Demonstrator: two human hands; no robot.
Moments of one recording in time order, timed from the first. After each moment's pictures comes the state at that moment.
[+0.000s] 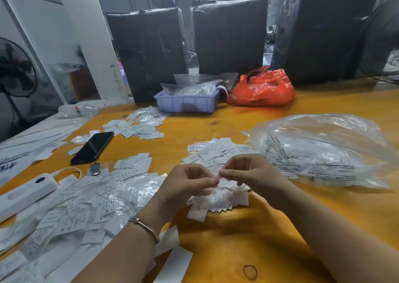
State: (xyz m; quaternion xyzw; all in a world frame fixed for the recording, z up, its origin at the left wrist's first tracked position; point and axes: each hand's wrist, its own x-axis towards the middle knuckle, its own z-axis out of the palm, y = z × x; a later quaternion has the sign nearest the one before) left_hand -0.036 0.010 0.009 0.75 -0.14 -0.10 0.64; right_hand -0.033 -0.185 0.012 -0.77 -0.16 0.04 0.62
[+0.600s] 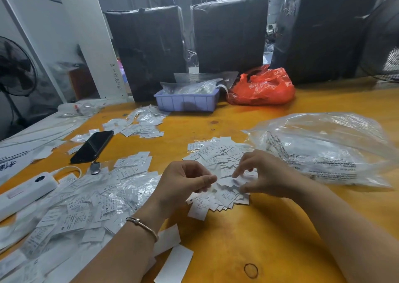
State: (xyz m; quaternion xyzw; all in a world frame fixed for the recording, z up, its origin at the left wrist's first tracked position) left_hand -0.034 0.013 0.008 0.78 -0.14 -0.03 0.61; right_hand -0.016 -0.218 0.008 -0.94 -0.23 -0.03 0.26
